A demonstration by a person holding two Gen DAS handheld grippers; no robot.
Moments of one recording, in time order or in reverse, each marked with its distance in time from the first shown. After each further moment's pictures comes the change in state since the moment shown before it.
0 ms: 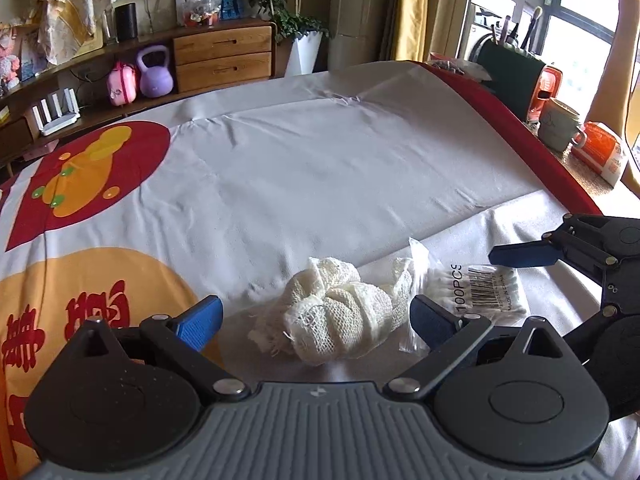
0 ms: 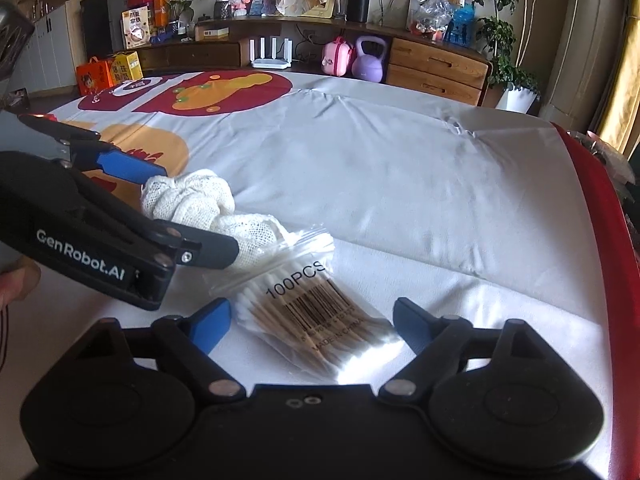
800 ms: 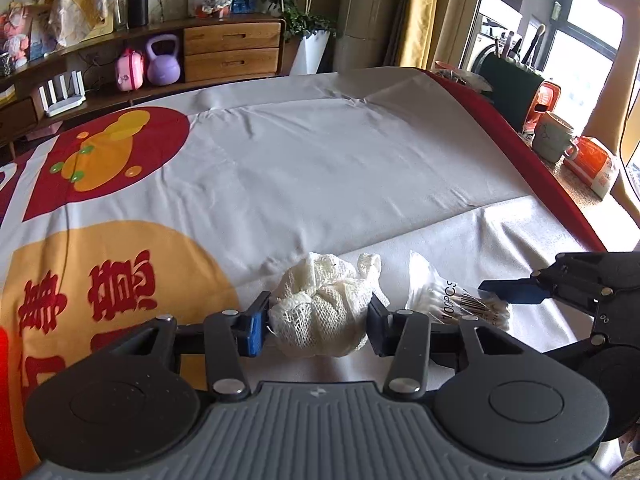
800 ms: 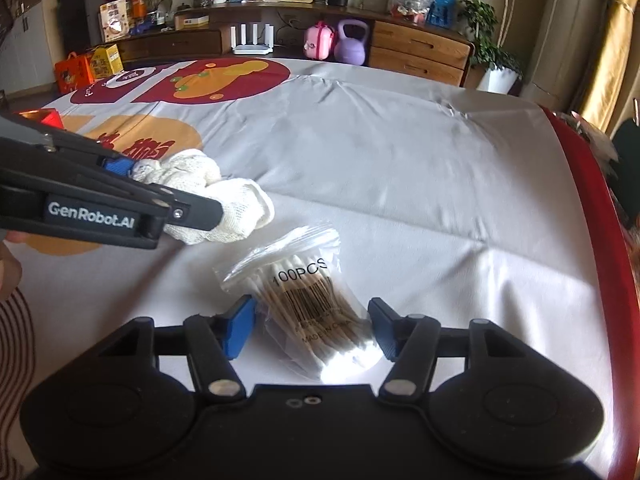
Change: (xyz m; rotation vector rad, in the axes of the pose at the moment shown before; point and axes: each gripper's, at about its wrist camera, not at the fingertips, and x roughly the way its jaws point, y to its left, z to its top) left arm -0.034 0.015 -0.012 -0.068 0.008 -0.018; right arm -0.016 0.034 -0.003 0.066 0.061 -0.052
